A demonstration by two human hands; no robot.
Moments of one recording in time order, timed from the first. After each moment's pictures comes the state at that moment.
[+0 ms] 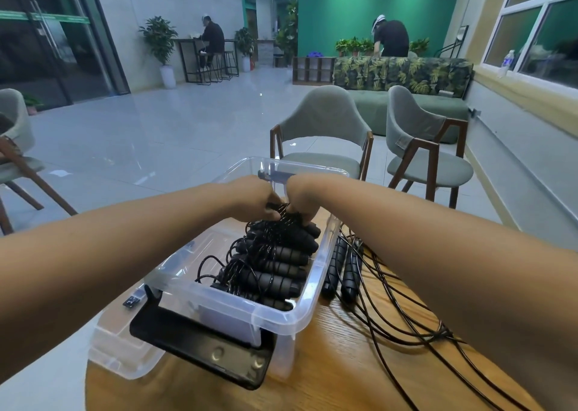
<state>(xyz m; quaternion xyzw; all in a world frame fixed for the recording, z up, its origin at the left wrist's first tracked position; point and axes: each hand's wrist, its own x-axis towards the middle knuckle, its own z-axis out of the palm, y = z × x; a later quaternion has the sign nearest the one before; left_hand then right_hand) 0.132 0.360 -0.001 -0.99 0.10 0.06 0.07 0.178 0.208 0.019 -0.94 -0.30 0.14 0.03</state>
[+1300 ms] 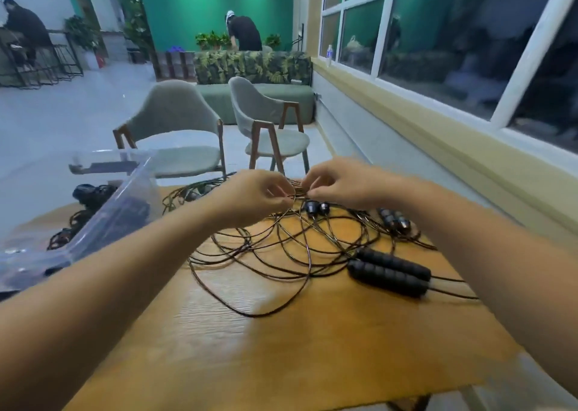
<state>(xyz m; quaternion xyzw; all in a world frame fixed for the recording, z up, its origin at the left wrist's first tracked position) -0.005 0.007 0.027 -0.93 0.27 0.01 -0.26 -0.017 -0.217 0.050 -0.97 -0.17 0.03 0.19</state>
